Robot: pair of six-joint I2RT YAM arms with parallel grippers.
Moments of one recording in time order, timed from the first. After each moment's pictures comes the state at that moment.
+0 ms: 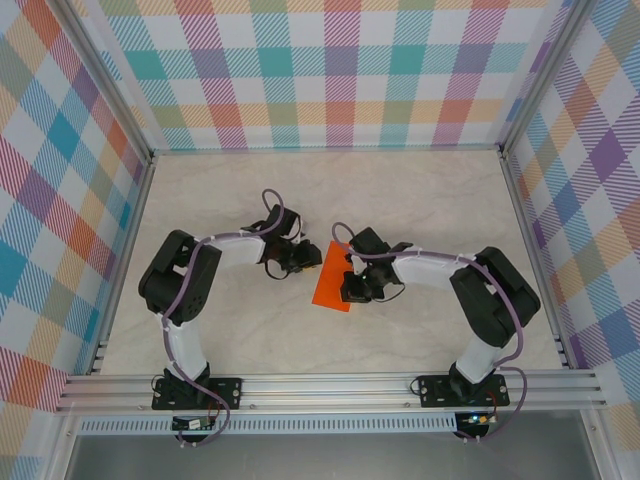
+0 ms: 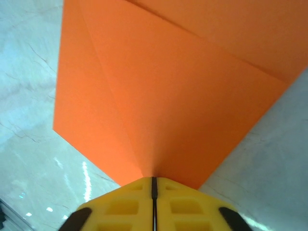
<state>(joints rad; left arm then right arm) -0.49 1.88 1.05 -0.19 0.46 -0.70 0.68 1.69 0.90 -0.45 -0.39 0.60</state>
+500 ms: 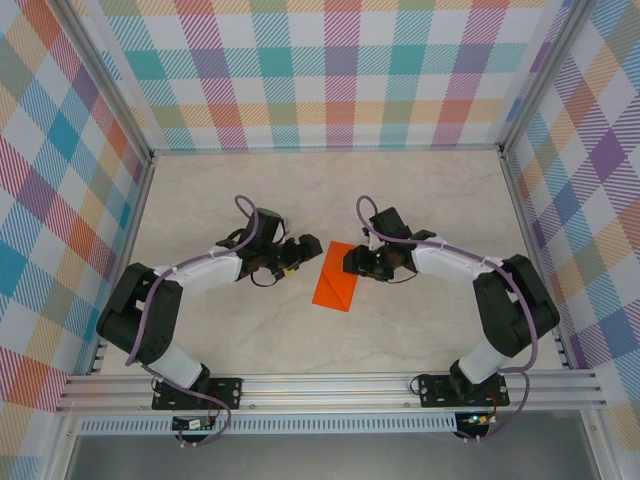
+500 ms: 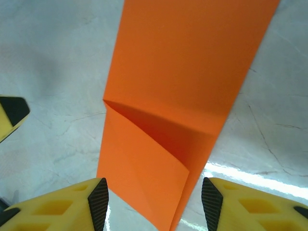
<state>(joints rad) -0.49 1.57 0.85 -0.13 0.42 -0.90 0.55 1.62 0.93 -0.40 -0.38 0.65</state>
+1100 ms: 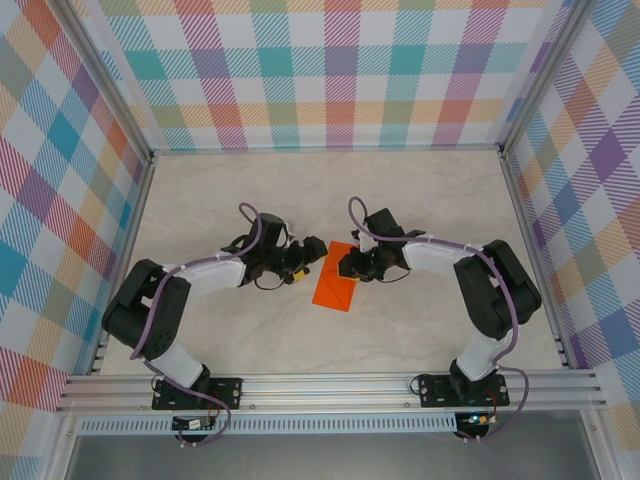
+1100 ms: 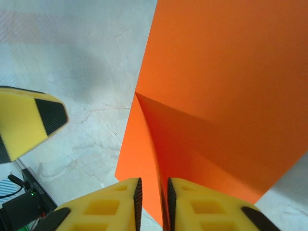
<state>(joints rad) -0.52 1.62 0.80 0.05 0.52 -1.03 0.53 1.73 0.95 -0.29 -0.56 0.61</state>
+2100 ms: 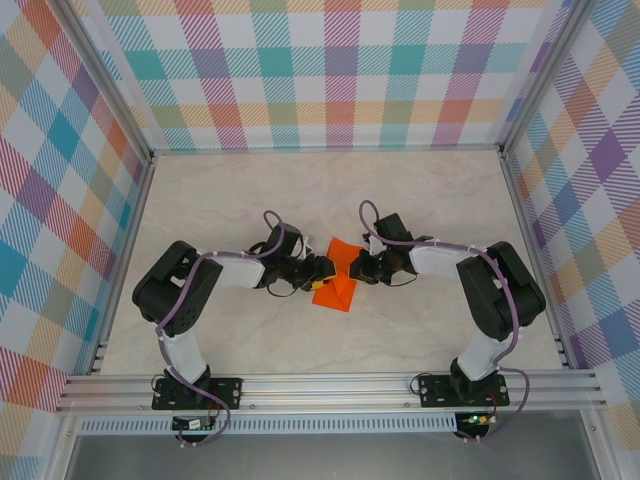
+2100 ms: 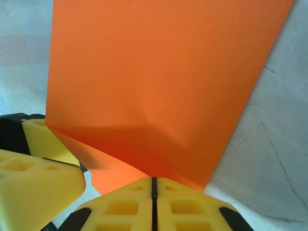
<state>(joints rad) -0.58 1.81 0.83 0.16 0.63 -0.97 0.49 1.71 0.86 -0.23 -0.53 0.66</state>
